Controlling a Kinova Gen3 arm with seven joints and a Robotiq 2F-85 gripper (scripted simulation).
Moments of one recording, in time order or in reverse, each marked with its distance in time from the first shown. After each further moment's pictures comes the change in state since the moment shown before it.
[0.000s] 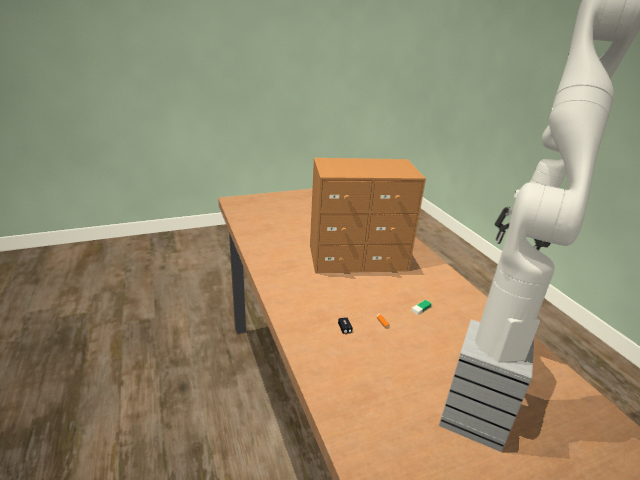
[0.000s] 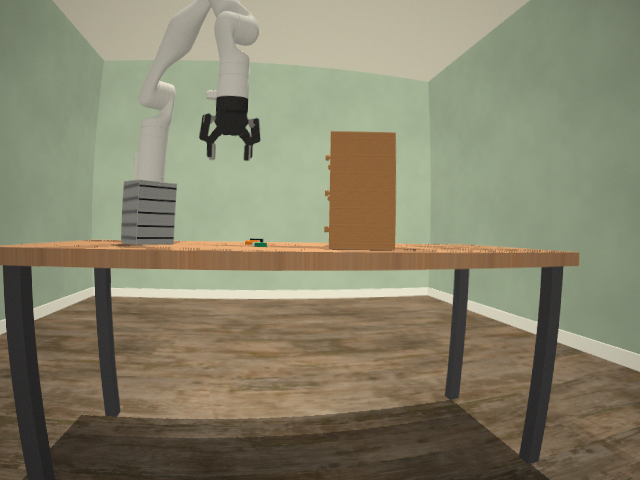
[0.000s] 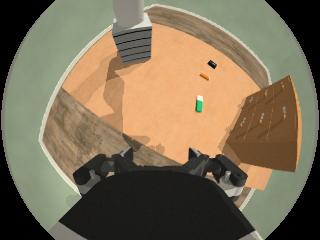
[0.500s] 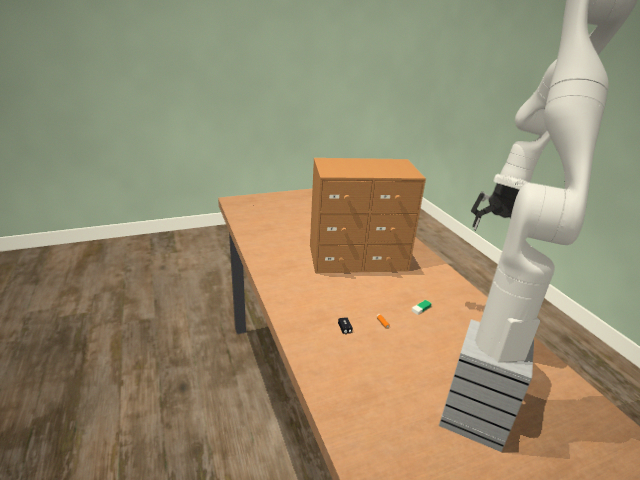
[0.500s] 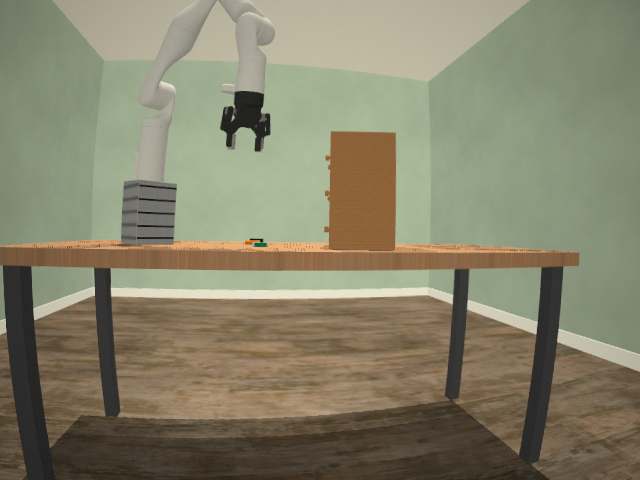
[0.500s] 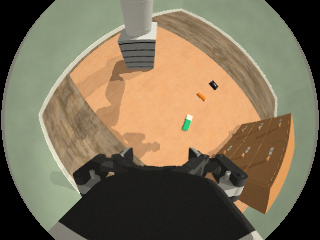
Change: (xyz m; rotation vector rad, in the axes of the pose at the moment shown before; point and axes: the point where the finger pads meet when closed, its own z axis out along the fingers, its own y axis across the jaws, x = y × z) arm 0.046 0.063 -0.026 0.021 0.028 -0.232
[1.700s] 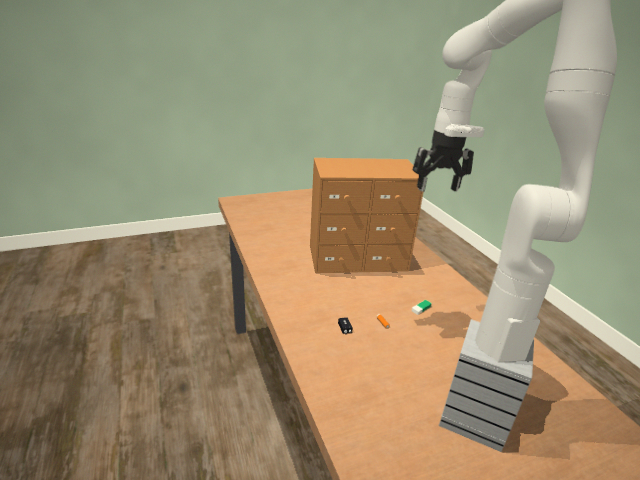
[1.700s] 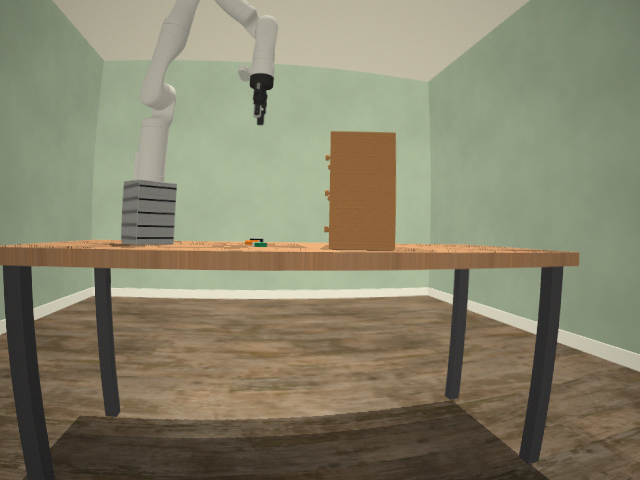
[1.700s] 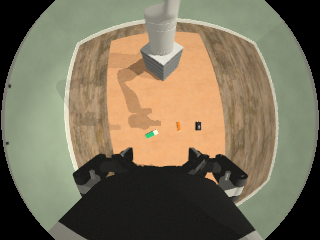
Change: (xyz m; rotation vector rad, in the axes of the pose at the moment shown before) arm 0.136 0.163 -0.098 0.136 -0.084 -0.706
